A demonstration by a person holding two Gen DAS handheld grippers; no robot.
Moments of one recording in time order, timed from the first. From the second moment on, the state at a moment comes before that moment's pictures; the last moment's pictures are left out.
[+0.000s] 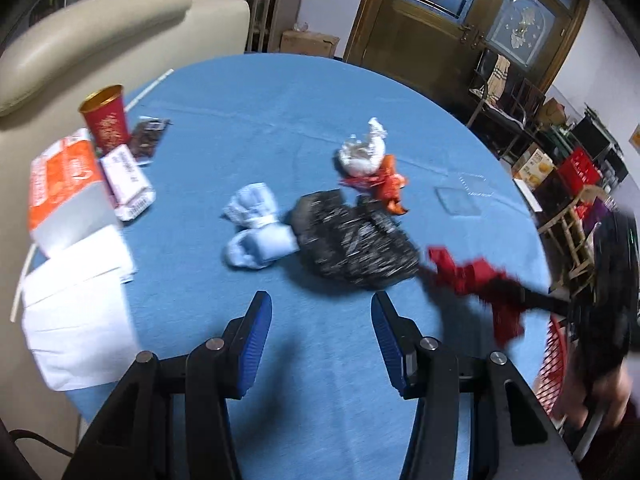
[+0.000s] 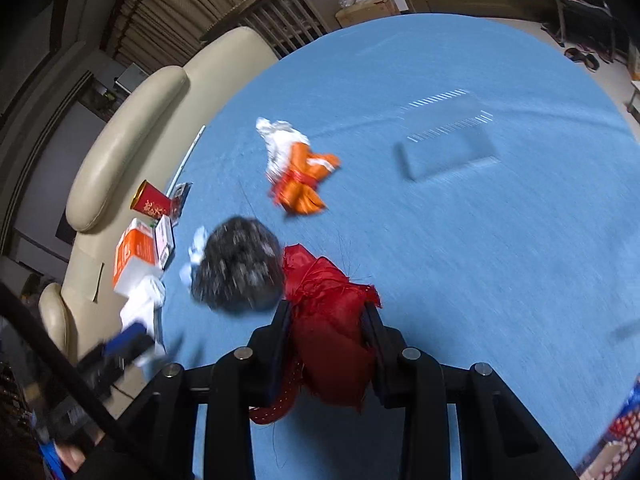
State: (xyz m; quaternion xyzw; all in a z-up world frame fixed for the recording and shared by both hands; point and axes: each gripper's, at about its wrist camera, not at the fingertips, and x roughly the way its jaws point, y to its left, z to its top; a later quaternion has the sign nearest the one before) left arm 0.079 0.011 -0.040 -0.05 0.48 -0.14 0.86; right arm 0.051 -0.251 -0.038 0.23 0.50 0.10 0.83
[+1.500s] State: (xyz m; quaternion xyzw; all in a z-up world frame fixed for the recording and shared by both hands) left arm 0.036 -0.026 -0.059 -0.04 0.52 -0.19 0.83; right arm -0.032 -0.289 -0.032 0.27 0.46 0.10 0.84
